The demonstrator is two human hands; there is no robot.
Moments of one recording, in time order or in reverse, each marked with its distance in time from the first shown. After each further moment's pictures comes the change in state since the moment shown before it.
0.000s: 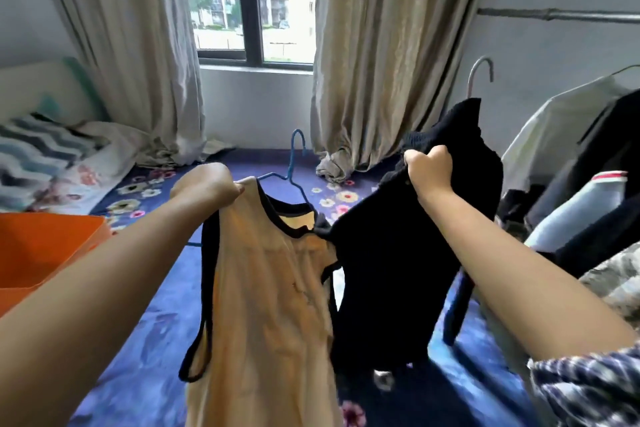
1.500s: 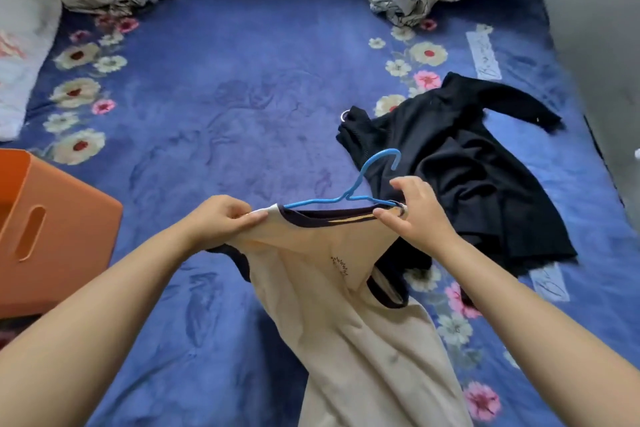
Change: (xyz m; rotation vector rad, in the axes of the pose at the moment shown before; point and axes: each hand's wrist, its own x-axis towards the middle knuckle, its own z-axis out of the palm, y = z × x) left_hand 0.223 -0.194 0.267 -0.396 -0.712 0.158; right_hand -0.014 0.239 0.358 -0.510 -0.737 -0.168
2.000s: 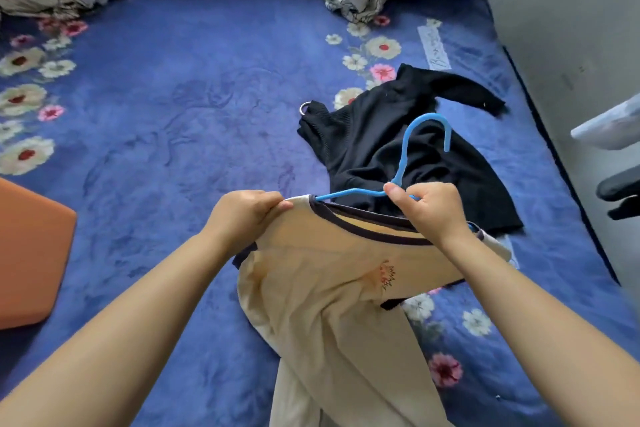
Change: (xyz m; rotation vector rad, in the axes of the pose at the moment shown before) left_hand 0.005 0.059 0.066 0.411 0.428 0.602; right_hand -0.054 0.010 -0.055 0.071 0.203 0.189
